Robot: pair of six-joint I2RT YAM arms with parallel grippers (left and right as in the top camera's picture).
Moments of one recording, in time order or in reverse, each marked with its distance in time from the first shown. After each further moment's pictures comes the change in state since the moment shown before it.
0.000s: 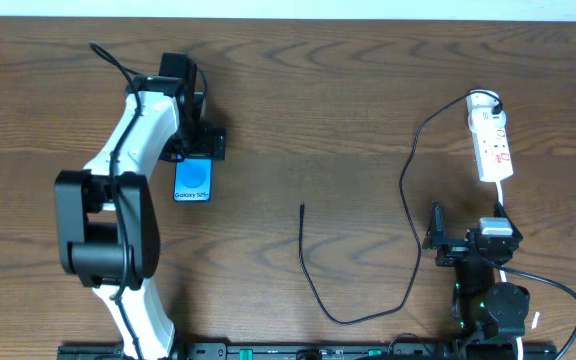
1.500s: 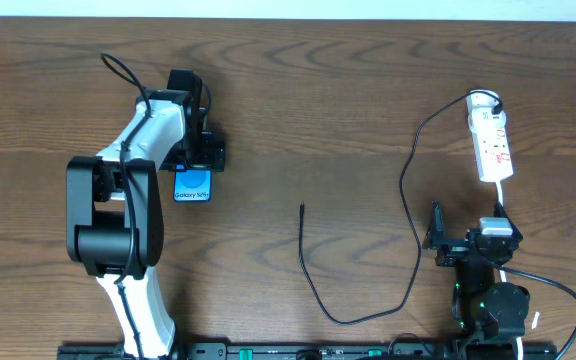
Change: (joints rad) left arm 0.000 0.055 -0.074 0.090 -0.052 0.000; right arm 0.000 0.000 0.000 0.000 0.000 0.000
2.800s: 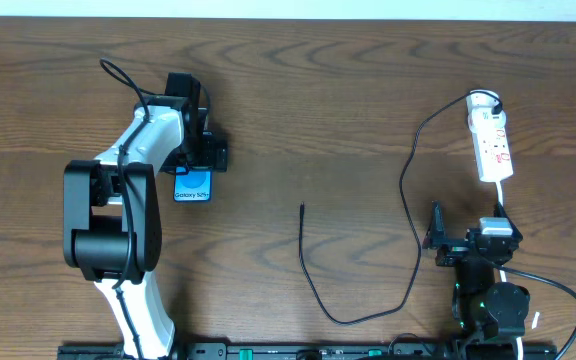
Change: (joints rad) left arm 0.002 -0.025 -0.056 0.070 0.056 -0.003; right arm 0.000 0.000 0.000 0.000 0.000 0.000
